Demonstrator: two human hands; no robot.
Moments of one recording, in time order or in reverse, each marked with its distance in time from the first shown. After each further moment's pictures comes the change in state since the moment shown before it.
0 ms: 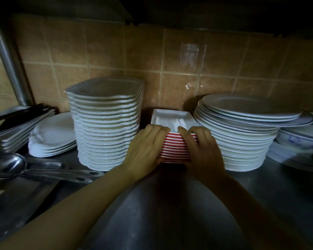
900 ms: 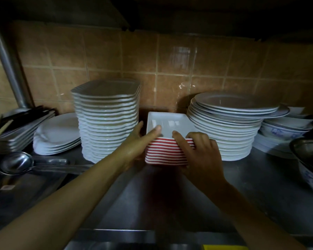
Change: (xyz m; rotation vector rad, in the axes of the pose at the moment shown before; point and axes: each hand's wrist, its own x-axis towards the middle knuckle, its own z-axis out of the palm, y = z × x) left_hand -0.001 0.009 -0.054 -1.285 -0.333 -1.031; right_hand -0.026 -0.035 -0.043 -0.126 0.001 0.027
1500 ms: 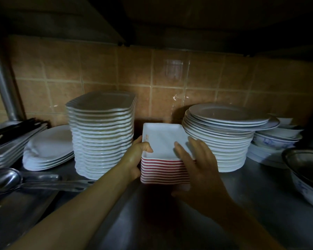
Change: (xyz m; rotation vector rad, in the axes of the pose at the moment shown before) left_hand 0.031 -0.005 0.011 -0.432 -0.065 -0.099; right_hand -0.002 -0.005 -0.028 0.181 -0.251 0.091
